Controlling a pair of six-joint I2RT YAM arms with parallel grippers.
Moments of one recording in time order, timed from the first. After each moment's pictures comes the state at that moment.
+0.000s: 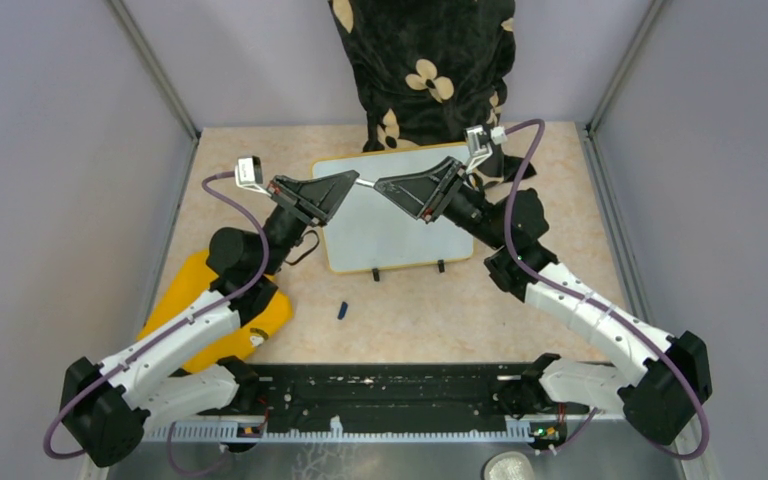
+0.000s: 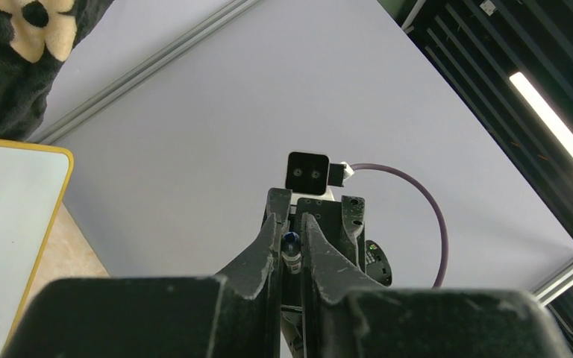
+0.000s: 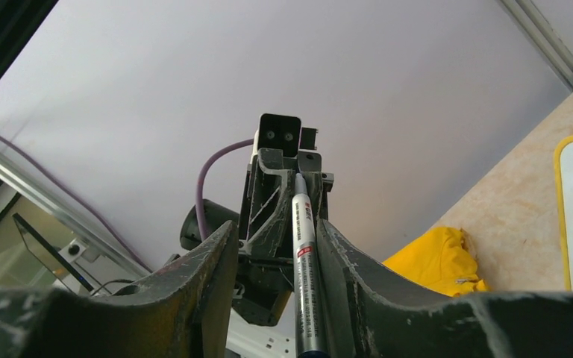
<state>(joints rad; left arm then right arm) -0.68 1.00 0.71 0.83 0.02 -1.19 0.68 1.11 0.91 0.64 -0.37 1.04</state>
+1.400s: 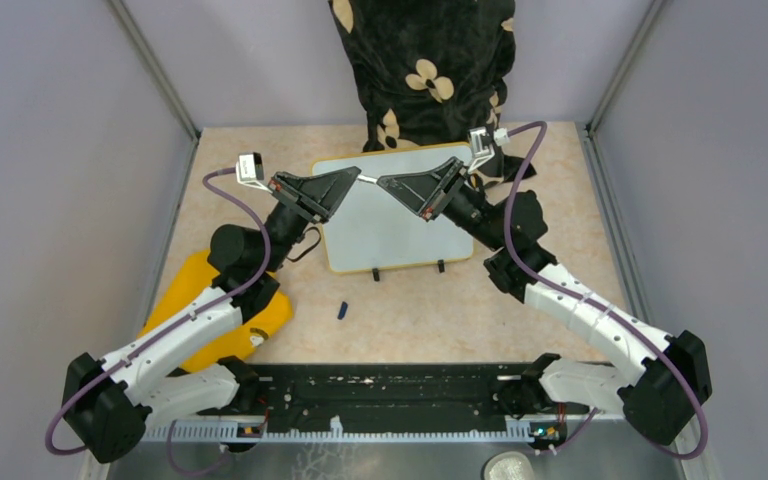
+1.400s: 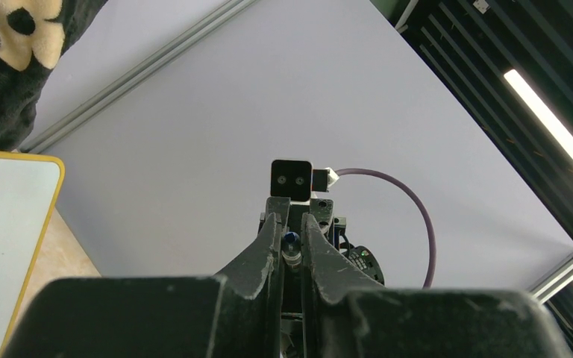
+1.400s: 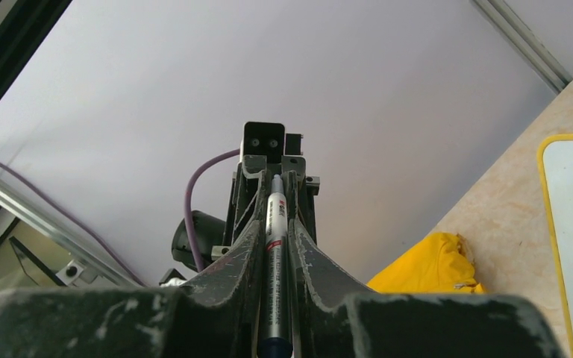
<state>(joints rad) -0.69 1.02 0.73 0.85 0.02 -1.18 0.68 1.11 0.89 0.65 -0.32 1.07</state>
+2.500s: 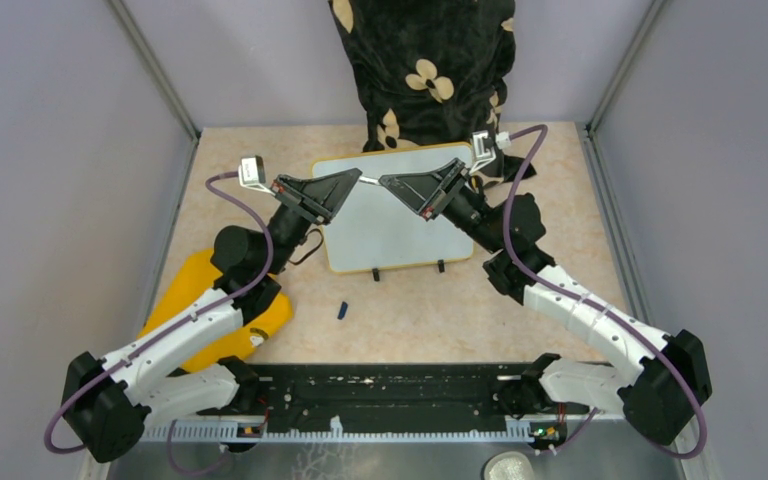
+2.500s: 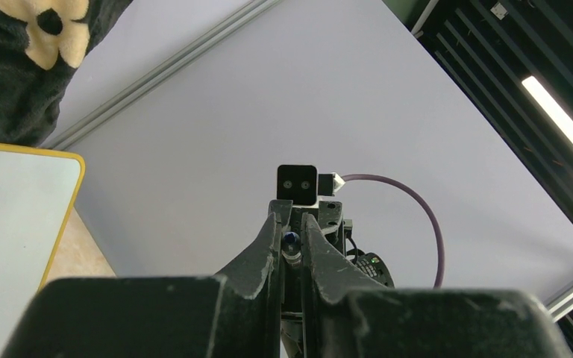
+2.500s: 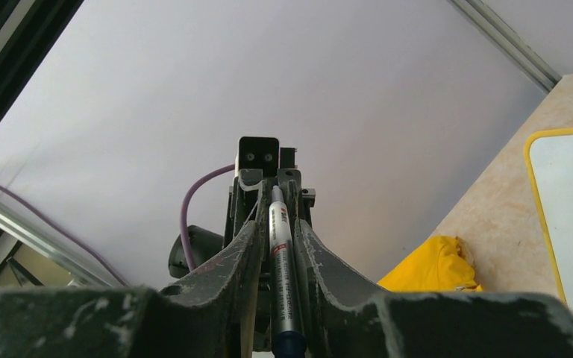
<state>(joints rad) -0.71 1.02 0.72 0.83 -0.02 -1.16 0.68 1.11 0.86 0.67 -0.27 1.10</state>
